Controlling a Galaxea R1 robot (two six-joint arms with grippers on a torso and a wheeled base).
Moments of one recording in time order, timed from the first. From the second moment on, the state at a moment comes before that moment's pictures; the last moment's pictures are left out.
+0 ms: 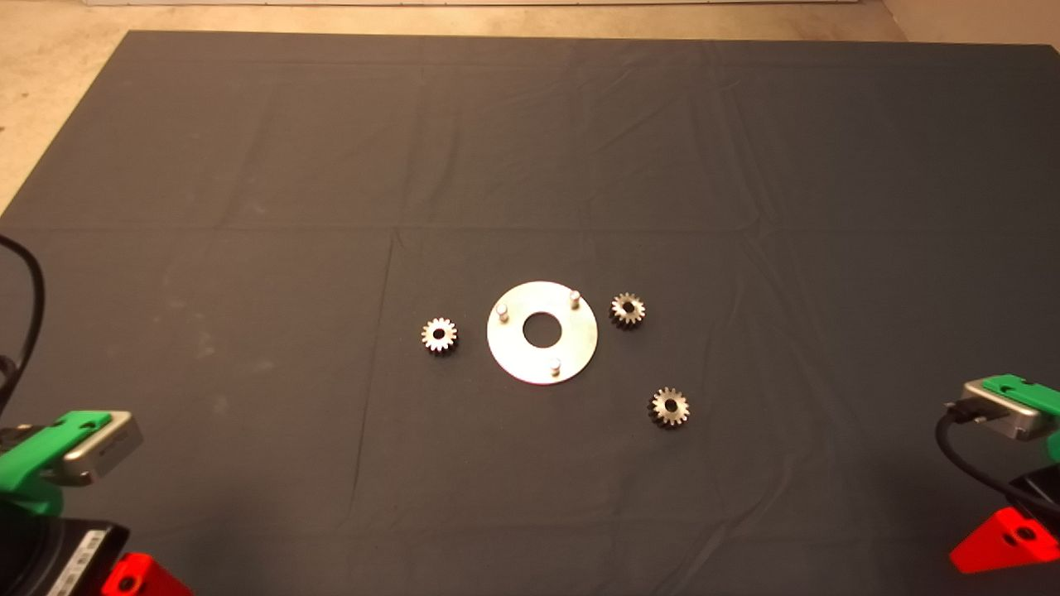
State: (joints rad) left arm -0.55 1.71 -0.34 -0.06 1.53 -1.34; right arm 0.47 1.81 -0.42 0.15 -1.53 1.21
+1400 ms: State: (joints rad) left arm -0.50 2.35 -0.71 0.13 1.52 -1.44; right arm 0.47 1.82 -0.42 0.15 -1.53 1.21
